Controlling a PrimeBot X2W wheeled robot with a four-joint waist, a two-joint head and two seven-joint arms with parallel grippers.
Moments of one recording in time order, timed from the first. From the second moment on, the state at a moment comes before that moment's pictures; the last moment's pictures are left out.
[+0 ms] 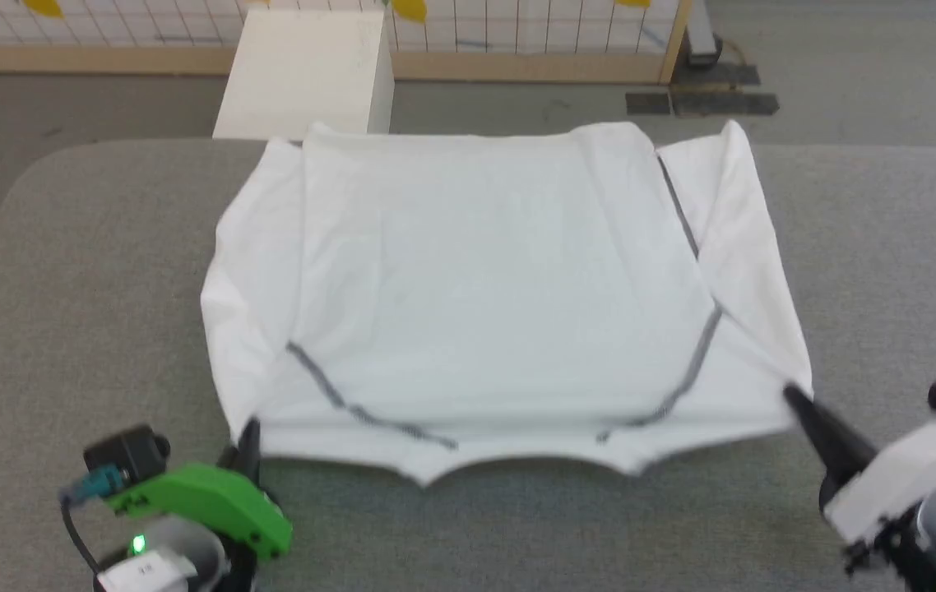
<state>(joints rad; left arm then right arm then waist) -0.07 0.24 -0.19 0.14 -0.79 0.19 0.06 -0.03 -0.11 -0.16 -0.03 0.70 0.13 0.50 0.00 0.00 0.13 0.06</state>
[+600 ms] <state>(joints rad) 0.16 0.30 -0.27 0.14 -0.74 0.33 0.23 0.30 -0.14 -0.15 -0.06 0.60 0.13 0.78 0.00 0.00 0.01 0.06</state>
